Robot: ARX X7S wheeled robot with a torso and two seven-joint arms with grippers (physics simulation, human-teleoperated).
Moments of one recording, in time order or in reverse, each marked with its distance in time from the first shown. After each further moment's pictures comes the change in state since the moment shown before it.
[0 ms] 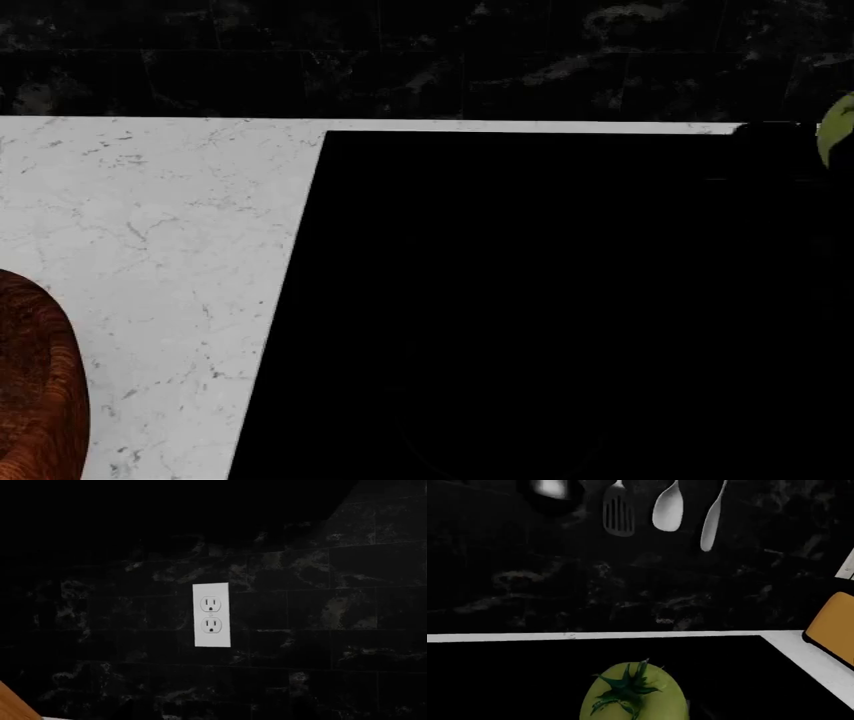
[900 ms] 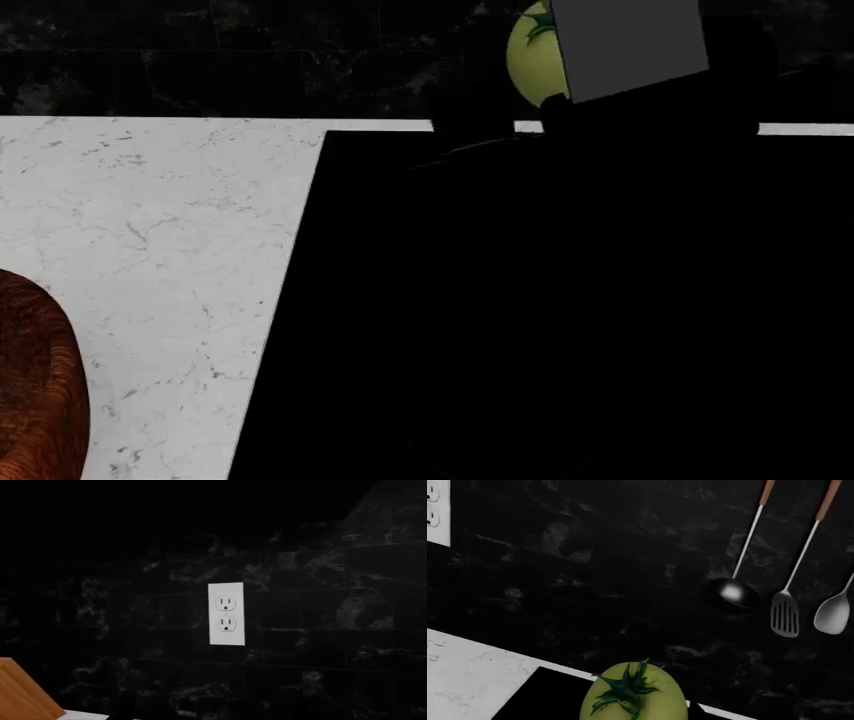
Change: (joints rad) left arm 0.016 -0.030 -0.036 0.091 -0.010 -0.079 -0.005; right arm 0.127 -0.226 -0.058 -0.185 0.234 0.058 0.010
